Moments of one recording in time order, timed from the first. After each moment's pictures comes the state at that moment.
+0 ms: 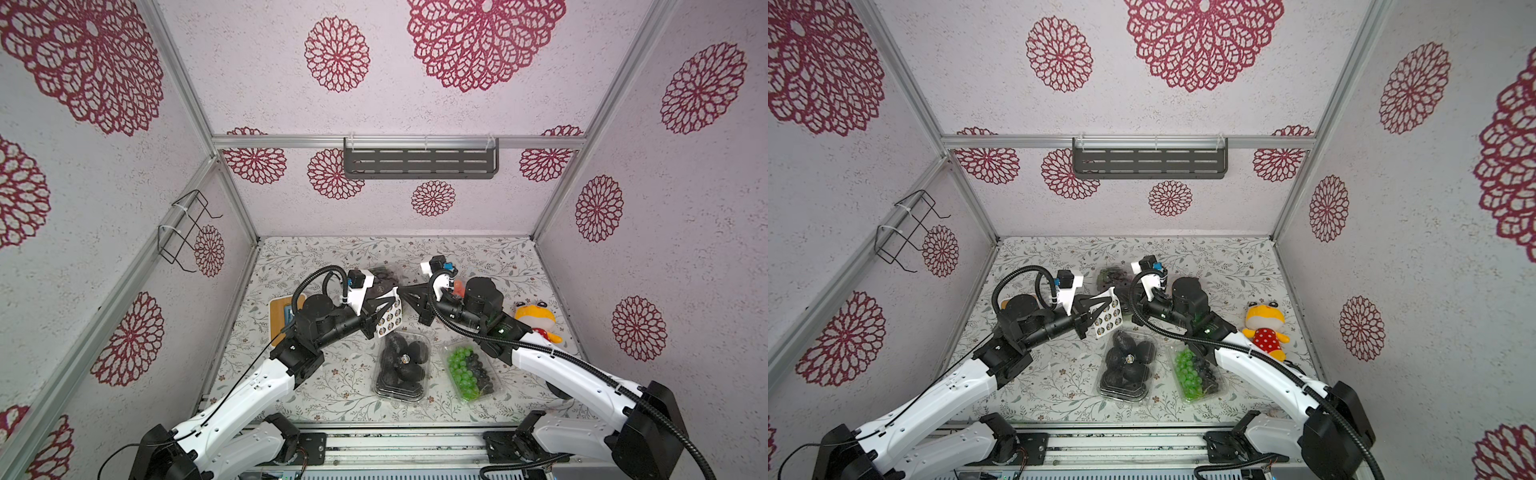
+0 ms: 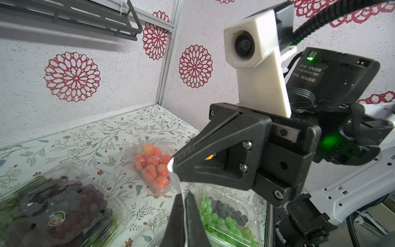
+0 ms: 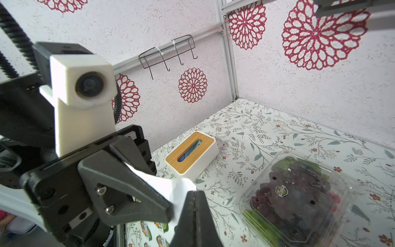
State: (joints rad) left arm -0.63 1.02 0.70 0.26 0.36 -0.25; right arm 0.74 1.21 0.89 0.25 -0.39 0.28
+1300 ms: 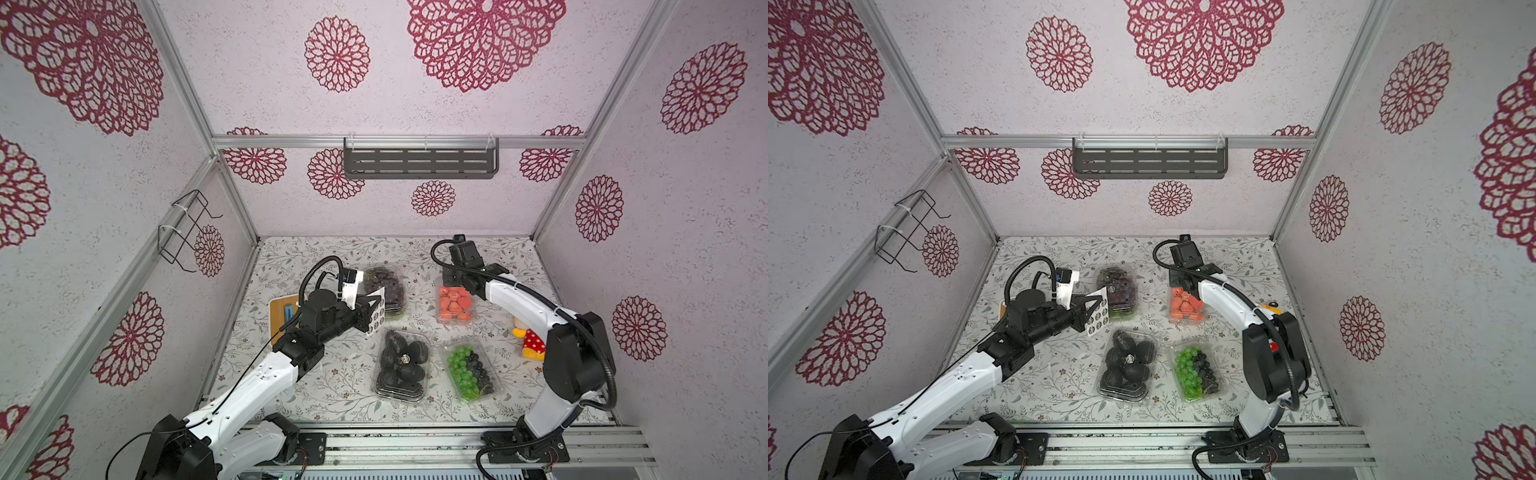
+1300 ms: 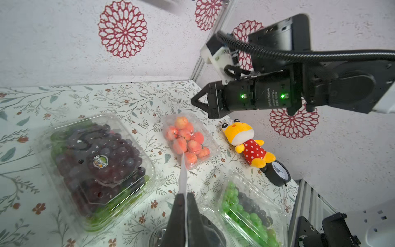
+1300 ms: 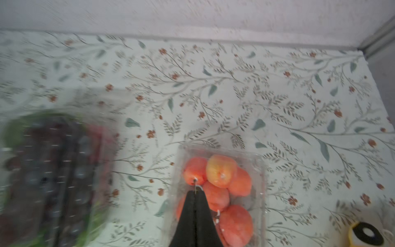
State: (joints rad) left arm -0.54 1.09 0.69 0.13 0.25 -0.35; right arm 0.43 1.73 1.36 -0.48 0.30 0.26
